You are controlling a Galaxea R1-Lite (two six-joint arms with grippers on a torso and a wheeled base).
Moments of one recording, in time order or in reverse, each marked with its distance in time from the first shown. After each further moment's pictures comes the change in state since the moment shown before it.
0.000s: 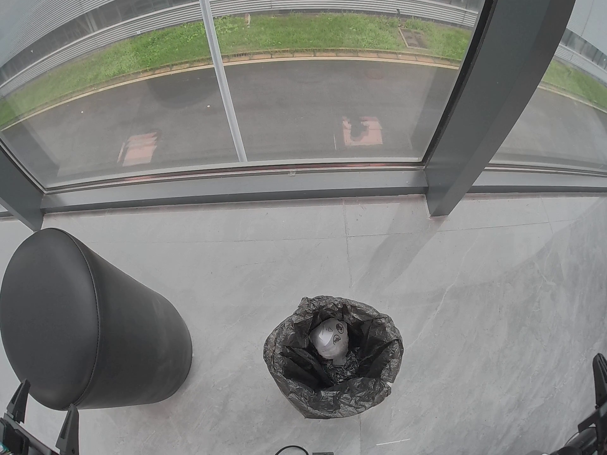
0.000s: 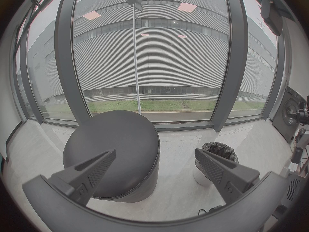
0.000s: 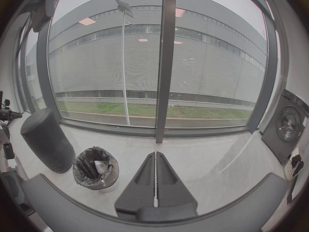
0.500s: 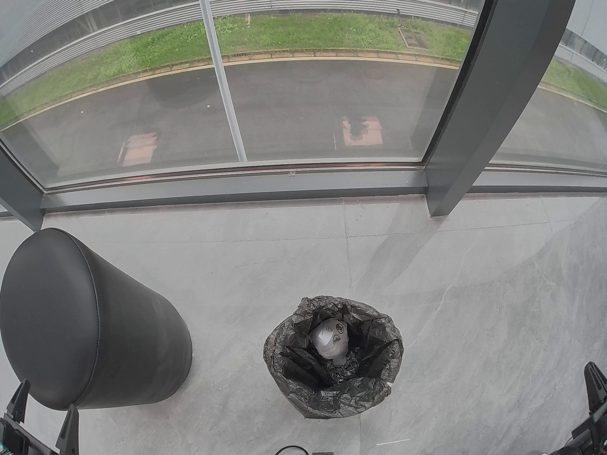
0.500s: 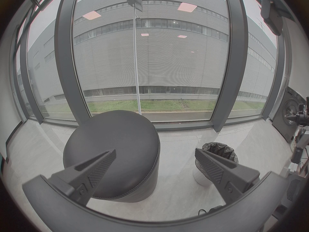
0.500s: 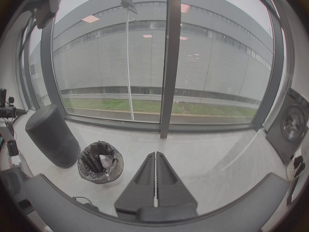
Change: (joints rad) left arm 0.000 0.000 0.000 0.000 0.000 0.000; right arm -0.001 0.000 0.002 0.053 0.042 0.002
